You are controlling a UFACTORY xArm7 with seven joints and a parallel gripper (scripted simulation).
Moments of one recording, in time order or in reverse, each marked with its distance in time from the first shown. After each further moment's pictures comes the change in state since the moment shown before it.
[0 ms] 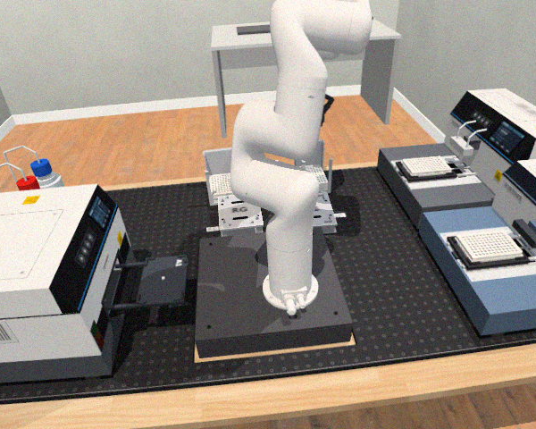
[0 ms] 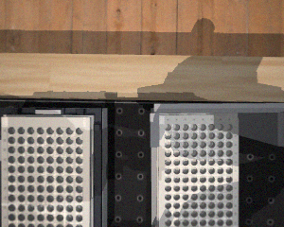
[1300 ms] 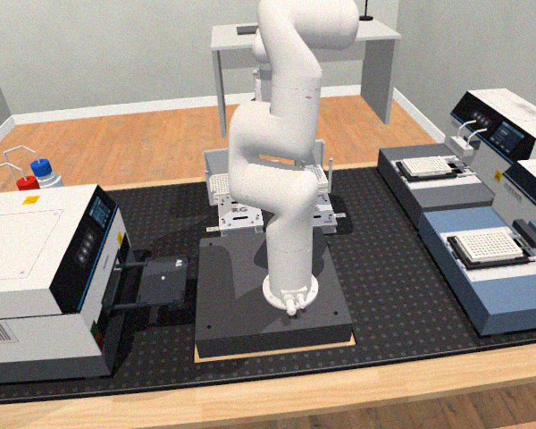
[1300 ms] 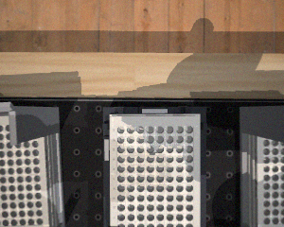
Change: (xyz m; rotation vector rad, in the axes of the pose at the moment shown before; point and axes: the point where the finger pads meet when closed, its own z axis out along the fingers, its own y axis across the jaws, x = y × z) arm -0.001 -0.102 0.000 0.000 0.000 0.009
